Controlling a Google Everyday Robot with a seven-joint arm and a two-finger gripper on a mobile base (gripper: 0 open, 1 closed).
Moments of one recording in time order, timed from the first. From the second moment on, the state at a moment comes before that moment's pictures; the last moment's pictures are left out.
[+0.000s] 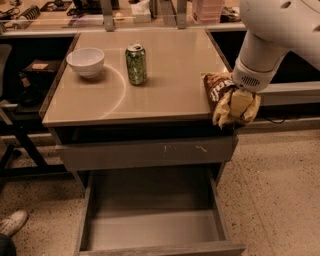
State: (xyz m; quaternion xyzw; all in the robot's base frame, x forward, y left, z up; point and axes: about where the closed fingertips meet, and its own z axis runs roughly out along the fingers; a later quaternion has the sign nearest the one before) arm 0.578 -0.222 0.862 -0.52 0.84 -0.10 0.10
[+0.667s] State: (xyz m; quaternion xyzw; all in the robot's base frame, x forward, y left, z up) arm 0.475 -0.196 0.865 -0.53 0.84 -0.05 0.09
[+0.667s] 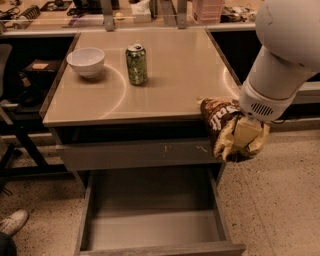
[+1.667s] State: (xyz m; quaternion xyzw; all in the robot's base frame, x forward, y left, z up) arm 0.424 -0.175 0.857 -0.54 0.84 -0.02 0.08
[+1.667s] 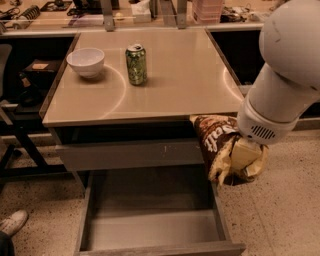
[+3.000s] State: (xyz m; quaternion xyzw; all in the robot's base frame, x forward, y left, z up) arm 0.370 -0.118 0.773 -0.55 0.83 0.08 0.05
